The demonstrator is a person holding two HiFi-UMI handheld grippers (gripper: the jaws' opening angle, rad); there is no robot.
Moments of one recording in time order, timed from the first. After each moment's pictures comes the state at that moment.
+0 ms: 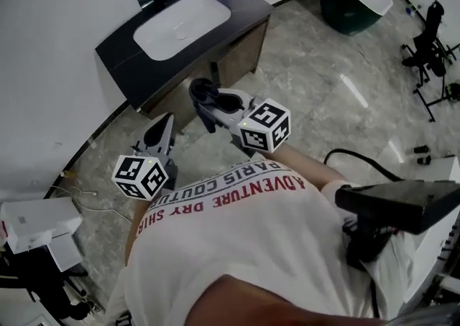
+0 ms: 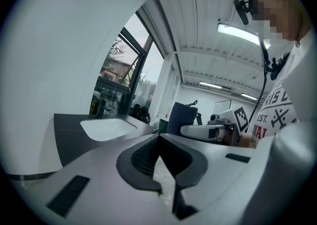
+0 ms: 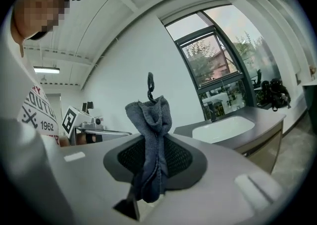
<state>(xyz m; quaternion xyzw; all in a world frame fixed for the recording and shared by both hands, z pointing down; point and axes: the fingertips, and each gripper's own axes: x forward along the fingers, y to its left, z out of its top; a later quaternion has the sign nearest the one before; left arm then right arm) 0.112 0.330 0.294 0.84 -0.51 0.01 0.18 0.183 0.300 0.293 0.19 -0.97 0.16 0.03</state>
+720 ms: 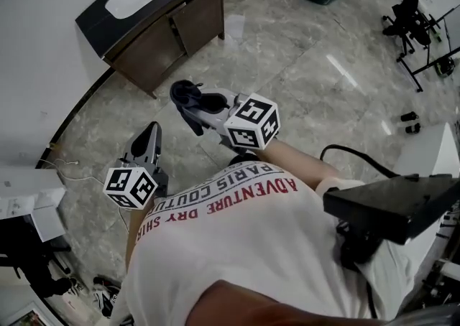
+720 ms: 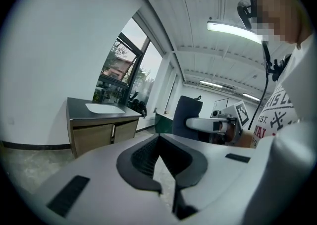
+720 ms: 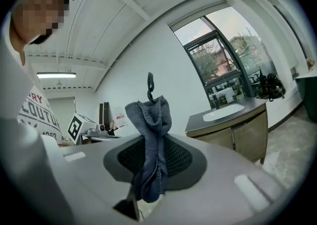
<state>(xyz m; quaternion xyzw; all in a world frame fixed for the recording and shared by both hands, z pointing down) 0.293 0.642 0.318 0.82 -0.53 0.01 0.20 0.371 0.610 0.298 0.14 -0.97 0.18 0.04</state>
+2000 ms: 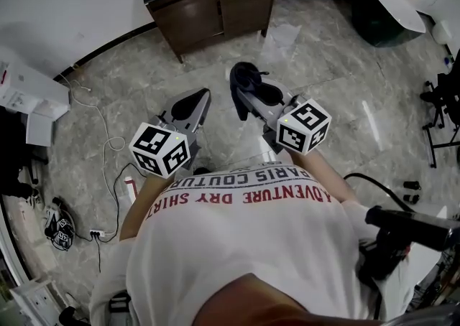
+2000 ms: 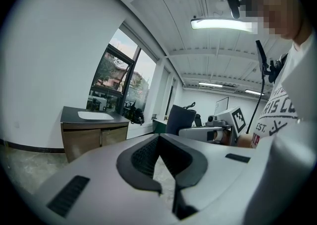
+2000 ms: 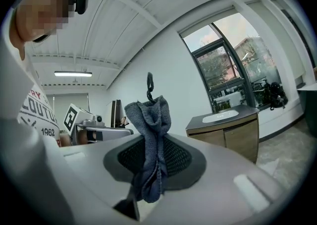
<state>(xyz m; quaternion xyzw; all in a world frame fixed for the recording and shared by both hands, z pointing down) 0.507 0.715 0.268 0.81 -0.56 0.00 0.15 0.570 0.679 0.271 0.10 -0.98 0.15 0.04</state>
